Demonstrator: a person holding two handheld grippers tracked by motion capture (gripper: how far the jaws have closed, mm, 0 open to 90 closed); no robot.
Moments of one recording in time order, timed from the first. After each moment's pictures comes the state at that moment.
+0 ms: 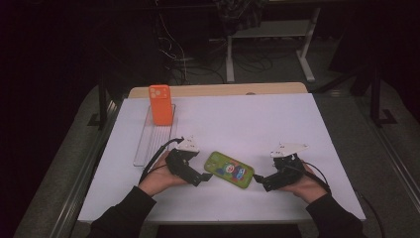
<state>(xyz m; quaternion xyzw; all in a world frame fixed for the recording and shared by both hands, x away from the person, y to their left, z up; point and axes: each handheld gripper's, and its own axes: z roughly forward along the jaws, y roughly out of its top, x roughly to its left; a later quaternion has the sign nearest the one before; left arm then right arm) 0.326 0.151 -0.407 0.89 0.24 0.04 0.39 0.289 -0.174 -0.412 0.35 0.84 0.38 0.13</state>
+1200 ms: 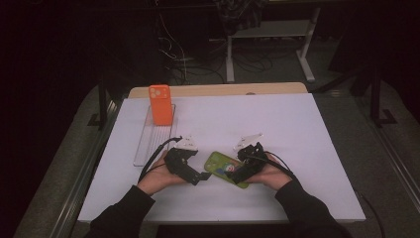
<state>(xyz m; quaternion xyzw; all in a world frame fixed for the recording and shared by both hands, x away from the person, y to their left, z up) 0.329 0.155 -0.406 0.89 0.24 0.04 0.39 0.331 -0.091 -0.428 0.31 0.88 0.34 0.08</state>
